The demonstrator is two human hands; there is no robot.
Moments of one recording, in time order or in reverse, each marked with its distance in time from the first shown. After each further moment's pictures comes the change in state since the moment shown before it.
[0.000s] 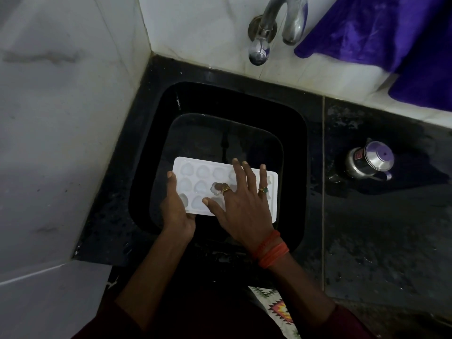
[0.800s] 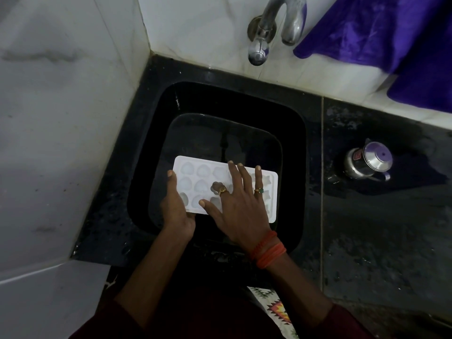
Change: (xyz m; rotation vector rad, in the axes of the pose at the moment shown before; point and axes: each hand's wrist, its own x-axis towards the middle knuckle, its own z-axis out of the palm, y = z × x) left_hand 0.004 -0.002 0.001 0.007 0.008 -0.001; right_hand 0.000 -0.002 0.001 -0.017 -0.053 -0.015
